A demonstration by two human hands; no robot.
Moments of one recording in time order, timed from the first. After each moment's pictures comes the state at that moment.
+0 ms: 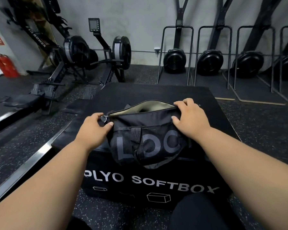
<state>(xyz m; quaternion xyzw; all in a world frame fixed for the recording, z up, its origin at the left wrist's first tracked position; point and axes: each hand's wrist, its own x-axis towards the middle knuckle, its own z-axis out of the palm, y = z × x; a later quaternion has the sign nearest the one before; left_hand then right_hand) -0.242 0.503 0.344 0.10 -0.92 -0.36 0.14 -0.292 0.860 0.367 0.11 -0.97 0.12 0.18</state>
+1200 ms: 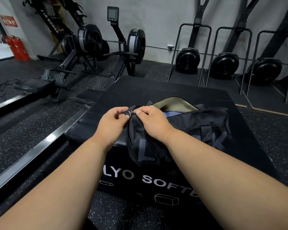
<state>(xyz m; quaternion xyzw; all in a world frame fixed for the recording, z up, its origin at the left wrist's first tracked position) -0.251 0.489 0.323 0.07 -0.74 -0.66 0.14 -0.292 0.658 0.352 0.18 -0.87 0.46 0.00</state>
